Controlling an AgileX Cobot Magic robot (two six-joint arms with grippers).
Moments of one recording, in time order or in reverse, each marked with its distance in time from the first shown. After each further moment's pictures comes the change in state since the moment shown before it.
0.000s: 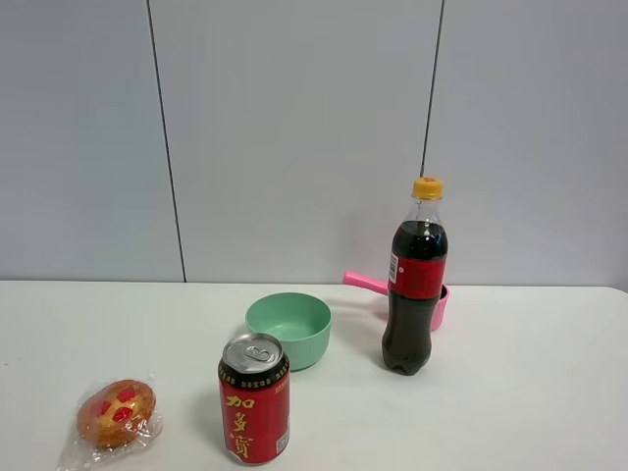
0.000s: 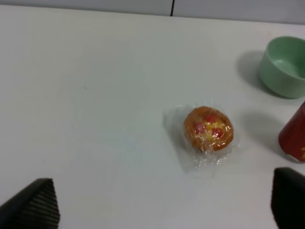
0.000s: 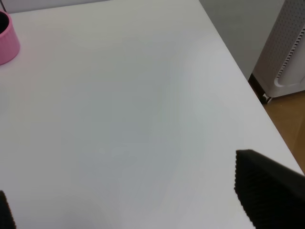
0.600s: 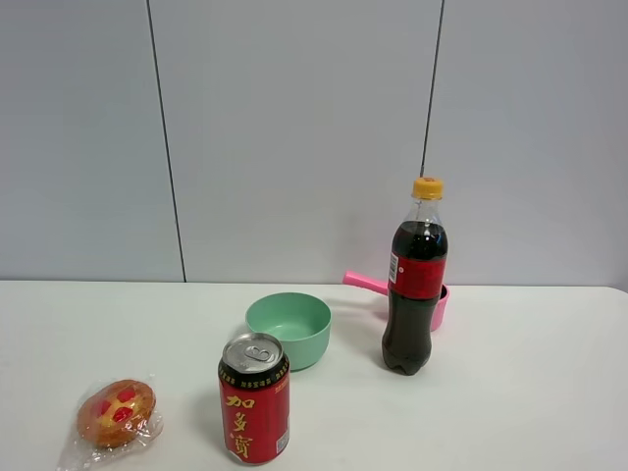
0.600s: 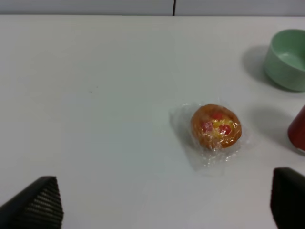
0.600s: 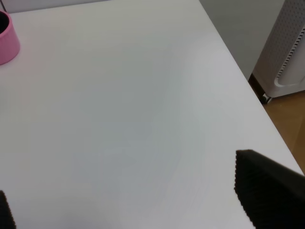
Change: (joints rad) left arm 0.002 0.000 0.000 0.005 -0.001 0.056; right arm 0.000 0.000 0.000 0.000 0.000 0.000
